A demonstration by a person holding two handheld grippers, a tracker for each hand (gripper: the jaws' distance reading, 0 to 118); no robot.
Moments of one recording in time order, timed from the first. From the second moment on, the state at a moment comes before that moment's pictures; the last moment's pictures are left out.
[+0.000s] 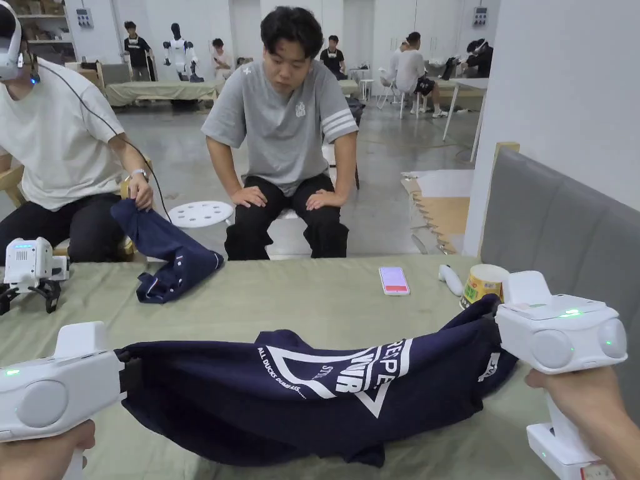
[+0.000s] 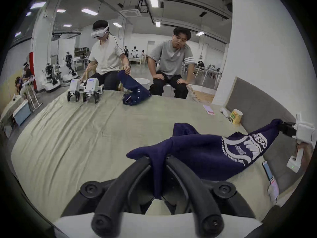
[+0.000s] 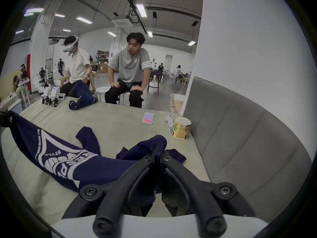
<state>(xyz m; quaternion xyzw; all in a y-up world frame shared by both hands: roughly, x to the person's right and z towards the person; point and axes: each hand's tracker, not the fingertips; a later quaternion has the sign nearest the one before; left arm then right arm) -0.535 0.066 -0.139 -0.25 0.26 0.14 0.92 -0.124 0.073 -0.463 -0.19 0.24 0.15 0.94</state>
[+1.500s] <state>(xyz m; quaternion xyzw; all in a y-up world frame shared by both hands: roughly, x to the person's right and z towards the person) -0.410 0.025 -0.045 -0.31 0.21 0.10 0.92 -0.042 0.009 -0.374 -0.37 0.27 0.14 0.88</state>
